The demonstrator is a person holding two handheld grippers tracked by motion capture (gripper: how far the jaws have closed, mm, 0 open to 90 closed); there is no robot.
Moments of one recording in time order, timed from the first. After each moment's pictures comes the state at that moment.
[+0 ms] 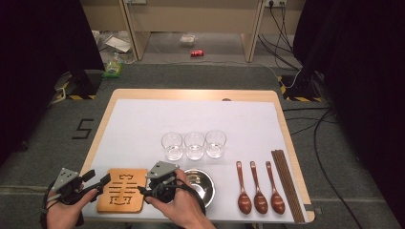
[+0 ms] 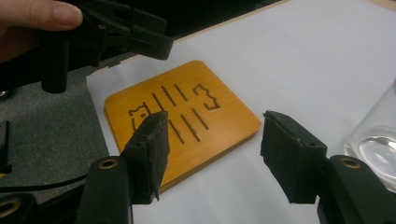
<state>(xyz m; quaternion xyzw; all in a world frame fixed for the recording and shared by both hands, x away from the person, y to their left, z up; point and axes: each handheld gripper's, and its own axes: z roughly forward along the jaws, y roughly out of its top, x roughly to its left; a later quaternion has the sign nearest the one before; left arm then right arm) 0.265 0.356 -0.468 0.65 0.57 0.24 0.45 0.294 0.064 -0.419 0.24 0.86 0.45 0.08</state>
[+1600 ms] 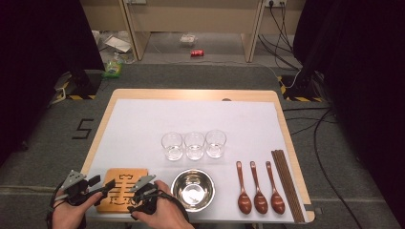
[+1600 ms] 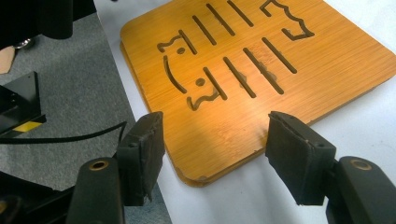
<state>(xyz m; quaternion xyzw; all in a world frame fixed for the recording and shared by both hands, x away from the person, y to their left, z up) 0.270 0.354 -0.491 0.67 0.58 0.20 0.42 0.285 0.112 -0.476 0.23 0.90 0.36 0.01</state>
